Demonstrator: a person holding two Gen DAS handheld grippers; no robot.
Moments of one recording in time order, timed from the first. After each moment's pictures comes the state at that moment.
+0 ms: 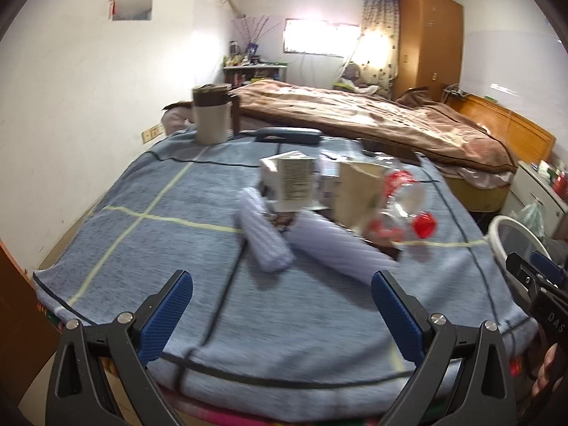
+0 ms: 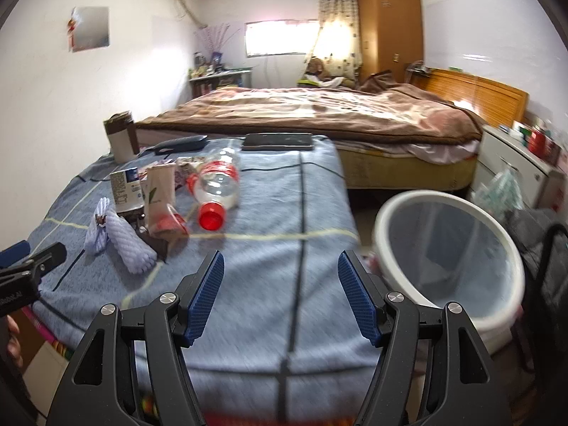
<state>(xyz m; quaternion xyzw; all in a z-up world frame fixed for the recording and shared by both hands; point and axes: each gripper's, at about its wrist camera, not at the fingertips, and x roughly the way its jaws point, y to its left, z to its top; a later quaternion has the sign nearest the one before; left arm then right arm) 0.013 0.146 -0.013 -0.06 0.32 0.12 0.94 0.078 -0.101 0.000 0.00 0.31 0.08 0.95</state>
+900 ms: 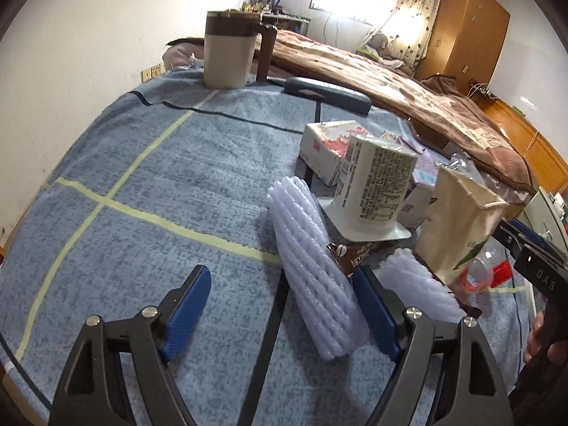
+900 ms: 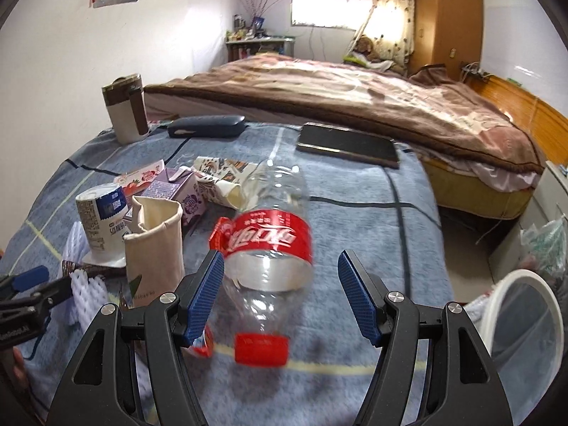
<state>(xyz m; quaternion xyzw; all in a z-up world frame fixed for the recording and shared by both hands) 0.105 0.217 -0.060 -0.15 0.41 0.12 0.89 0.195 -0.026 -0.013 -0.06 0.37 0.15 0.91</state>
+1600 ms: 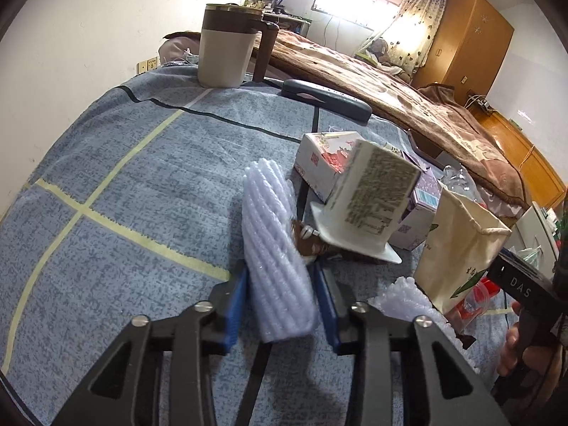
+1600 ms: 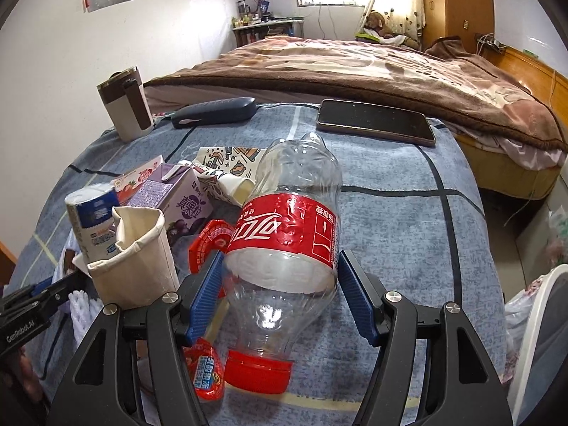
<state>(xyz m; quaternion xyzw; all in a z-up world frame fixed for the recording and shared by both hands) 0.122 0.228 -0.062 -0.18 0.40 0.10 0.89 0.220 -0.017 -0.032 -0.01 0.41 0.18 0.90</state>
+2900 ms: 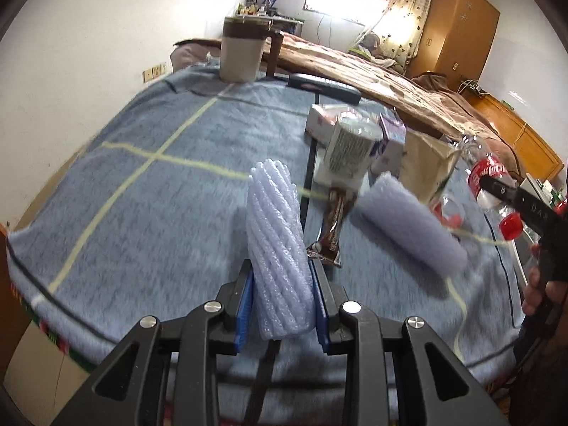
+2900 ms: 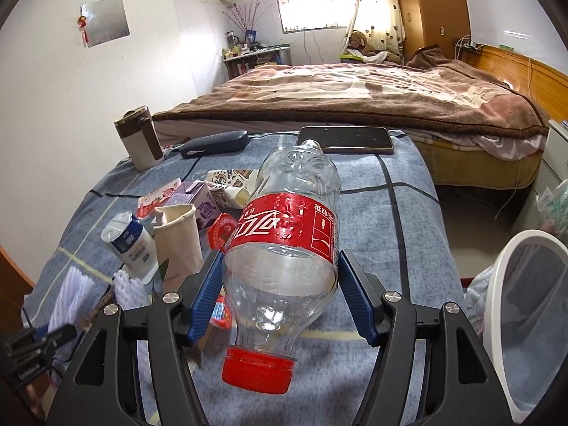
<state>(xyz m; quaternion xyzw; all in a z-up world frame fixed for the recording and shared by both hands) 0.032 0.220 -0.053 -0.14 0.41 0.10 0.90 0.175 -0.056 -0.008 0.03 0.36 0.17 0.92</state>
